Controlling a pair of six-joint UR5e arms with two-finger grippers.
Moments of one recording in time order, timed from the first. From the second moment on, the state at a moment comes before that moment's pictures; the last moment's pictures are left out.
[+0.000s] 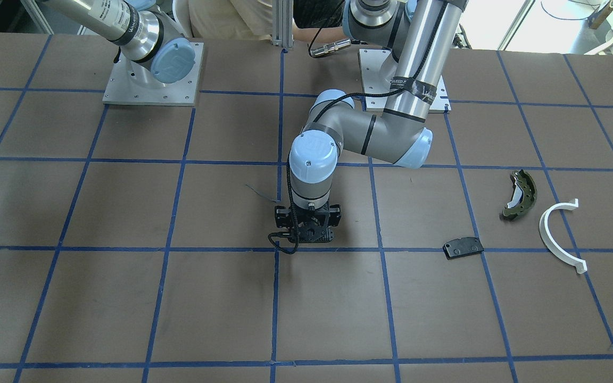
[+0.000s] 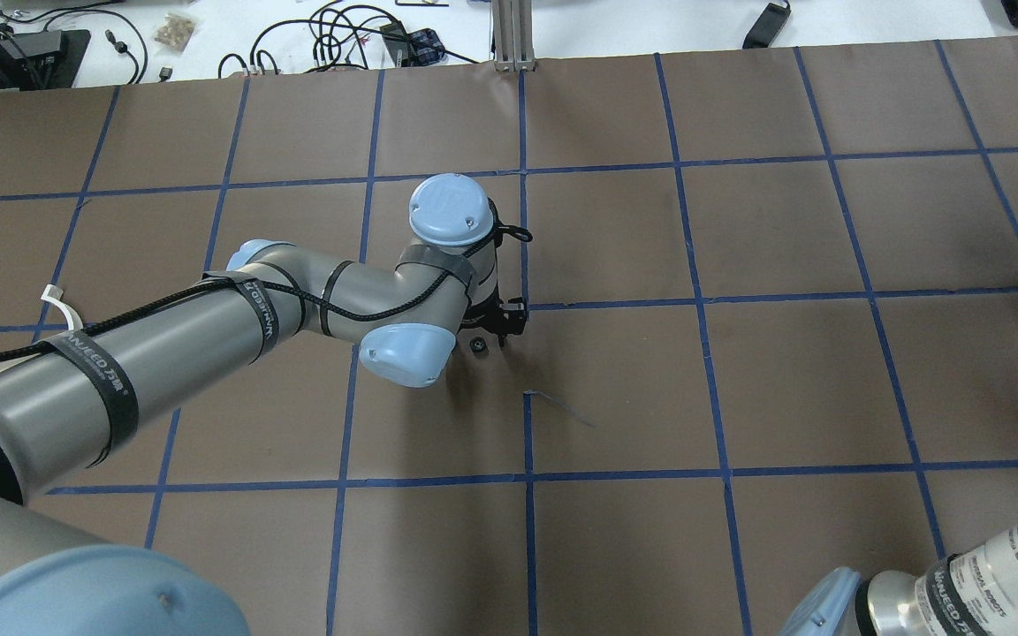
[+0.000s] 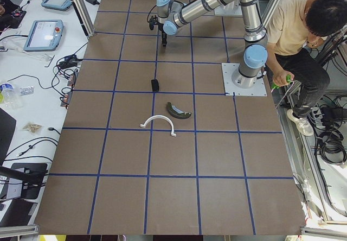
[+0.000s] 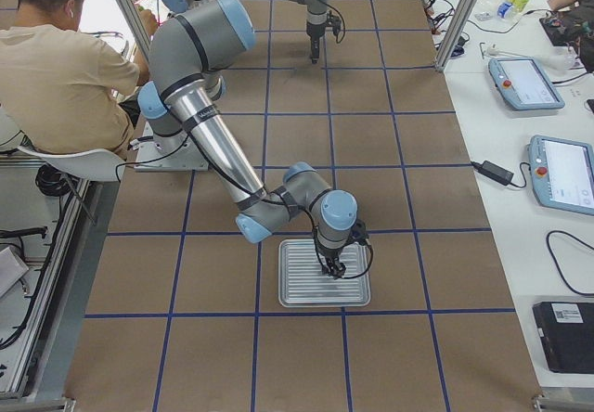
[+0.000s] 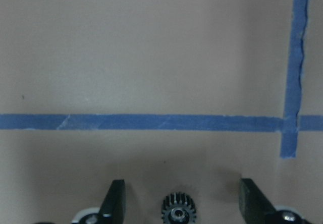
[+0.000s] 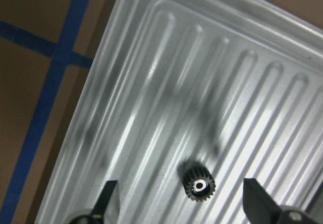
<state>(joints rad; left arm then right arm) -1.90 -2.06 -1.85 -0.82 1.59 -0.35 0.67 -0.96 1.58 -2.24 -1.63 -1.32</state>
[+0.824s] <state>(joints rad) -1.87 -2.02 -1.85 -0.87 1.58 -0.35 0.67 -0.94 1.58 -2.26 -1.63 -1.31</state>
